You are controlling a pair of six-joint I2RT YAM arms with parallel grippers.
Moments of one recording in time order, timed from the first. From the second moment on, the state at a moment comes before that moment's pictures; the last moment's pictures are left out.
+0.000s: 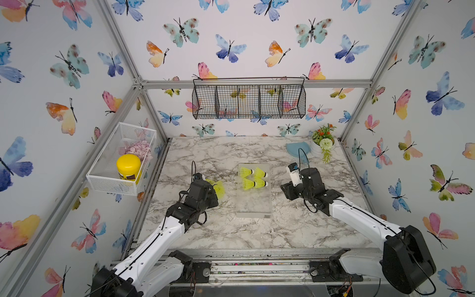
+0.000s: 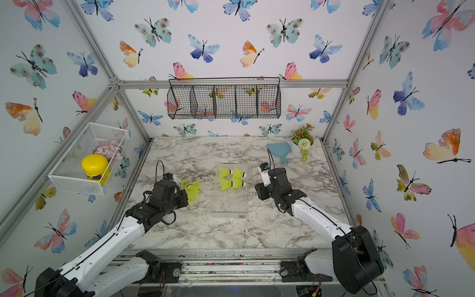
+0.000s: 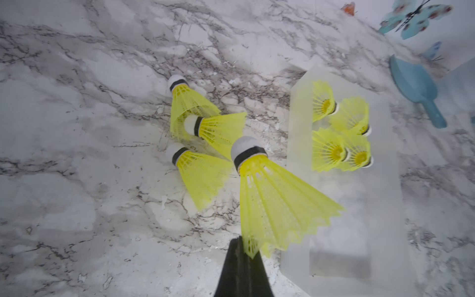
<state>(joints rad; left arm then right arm) -0.46 0.96 0.68 -0.46 -0.11 -0.61 0.51 1.27 0.74 -0.15 -0.11 0.04</state>
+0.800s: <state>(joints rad) -0.55 1.27 0.98 -0.25 0.71 -0.61 0.51 1.37 0.62 0.55 -0.46 -0.46</state>
